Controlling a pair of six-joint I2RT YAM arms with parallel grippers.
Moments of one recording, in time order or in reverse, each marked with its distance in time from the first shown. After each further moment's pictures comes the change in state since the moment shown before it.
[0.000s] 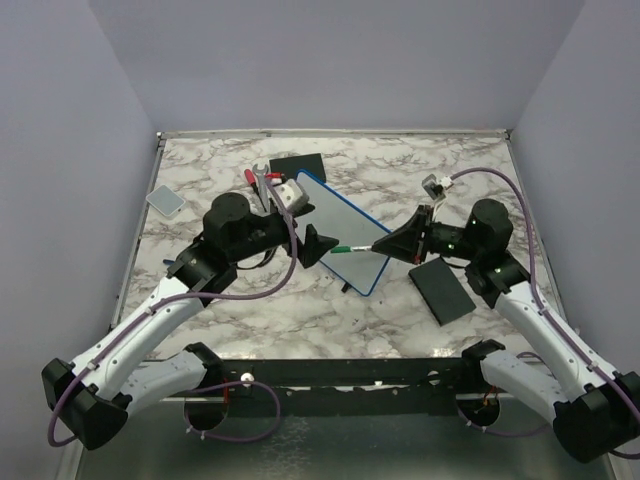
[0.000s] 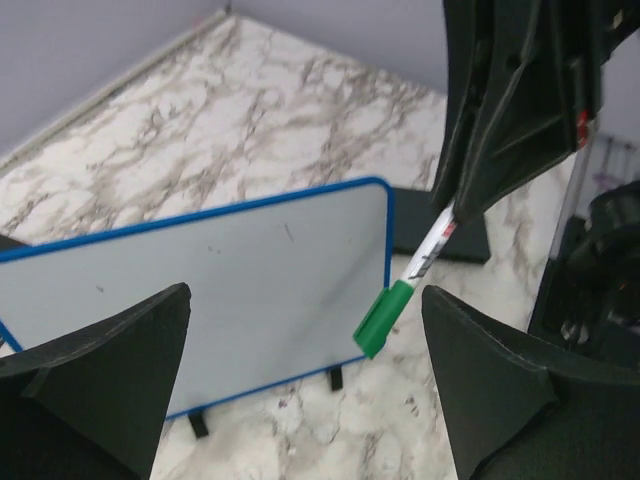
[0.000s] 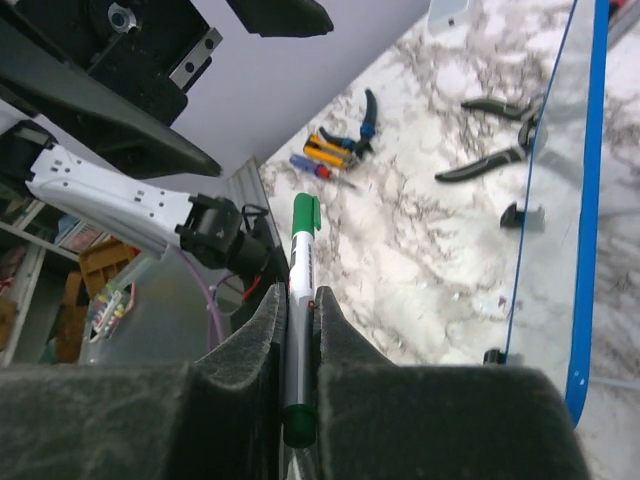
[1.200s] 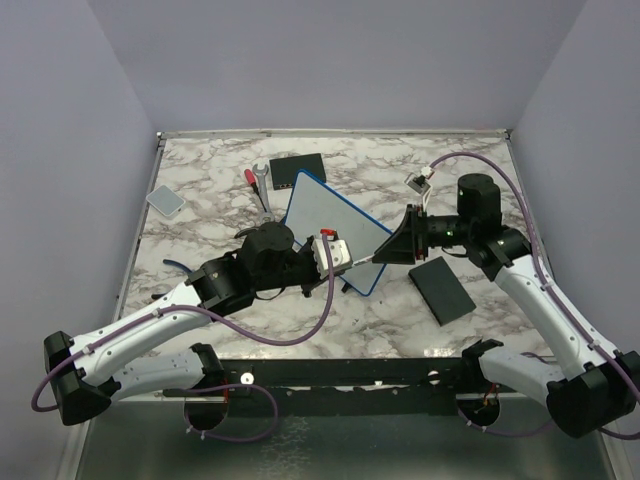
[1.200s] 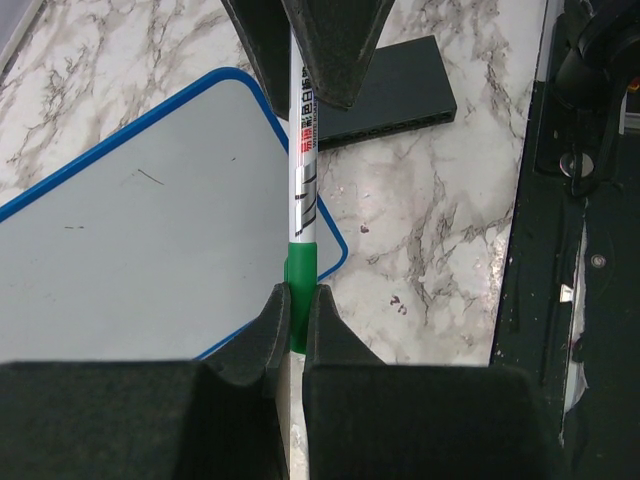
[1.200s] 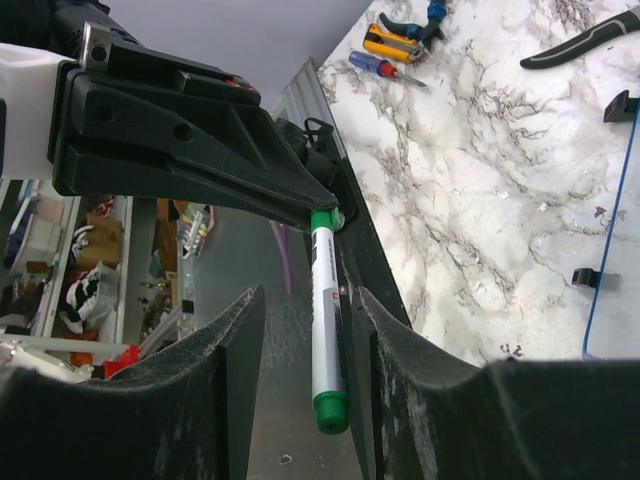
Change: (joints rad) left arm -0.294 0.011 0.000 -0.161 -0.132 0.230; right arm -0.007 0.133 0.240 -0.413 -0.180 -0.089
